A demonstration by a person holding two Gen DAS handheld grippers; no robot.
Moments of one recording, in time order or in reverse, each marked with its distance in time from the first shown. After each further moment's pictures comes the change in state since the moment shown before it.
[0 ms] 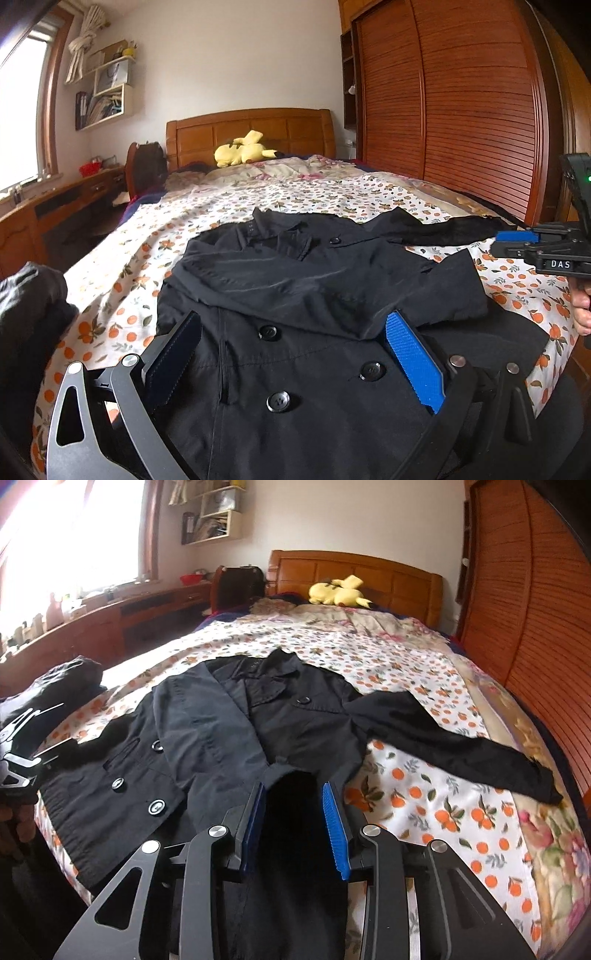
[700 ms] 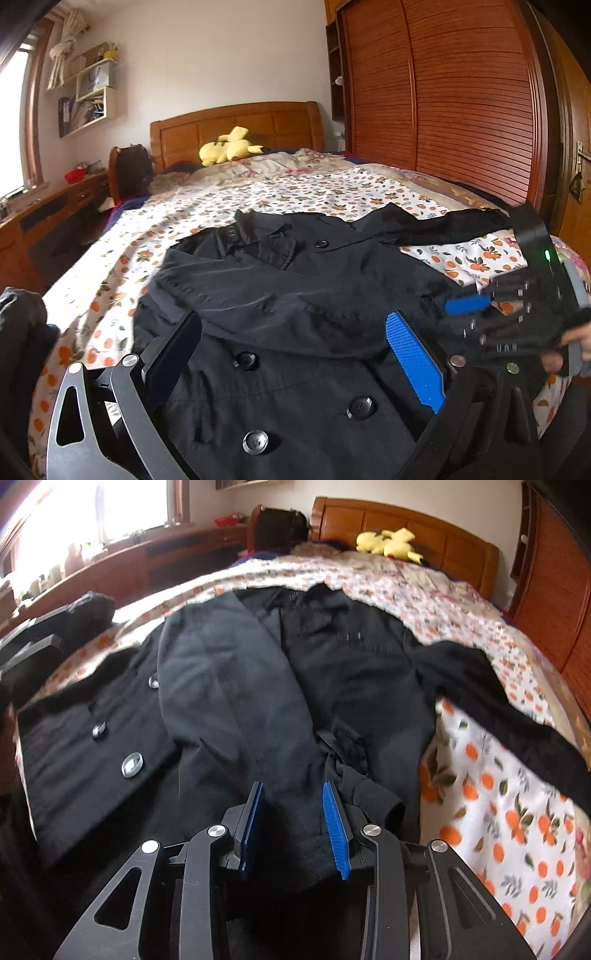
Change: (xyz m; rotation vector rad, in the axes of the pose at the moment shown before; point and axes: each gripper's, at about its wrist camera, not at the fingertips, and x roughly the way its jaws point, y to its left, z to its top) left arm 0.048 -0.017 0.022 0.036 0.031 -0.046; right arm 0.098 0.011 -0.032 -0.071 0.227 0.128
